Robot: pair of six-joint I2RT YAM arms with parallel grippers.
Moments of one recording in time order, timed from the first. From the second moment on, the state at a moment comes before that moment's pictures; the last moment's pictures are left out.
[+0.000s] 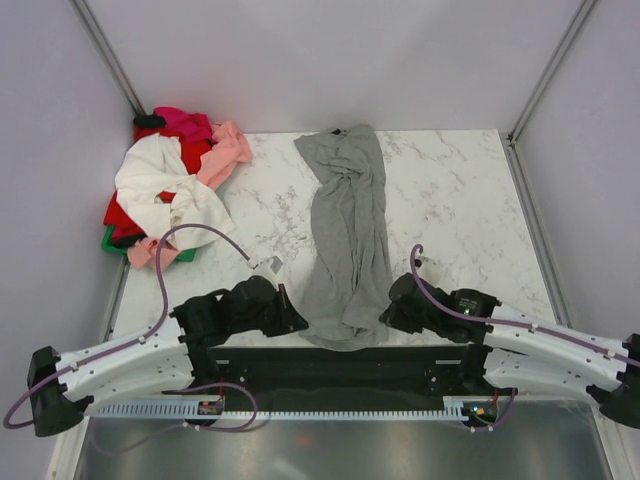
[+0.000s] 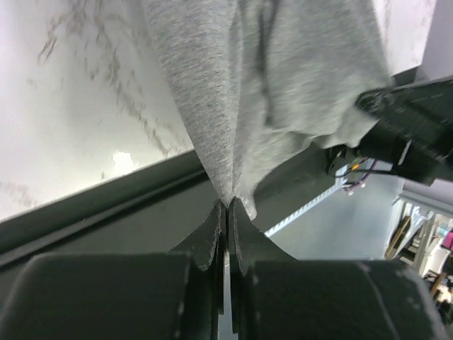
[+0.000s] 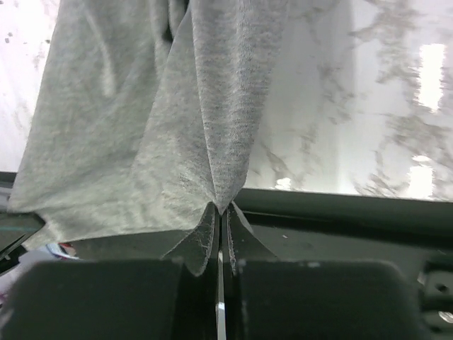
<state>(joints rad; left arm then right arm) -1.03 0.77 0.55 -0.49 -0.03 -1.10 1.07 0.90 0.65 -0.70 0.25 1.28</state>
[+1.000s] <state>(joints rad) -0.93 1.07 0.97 -0.76 -0.19 -1.03 0.92 1.16 1.03 -0.93 0.40 1.05</state>
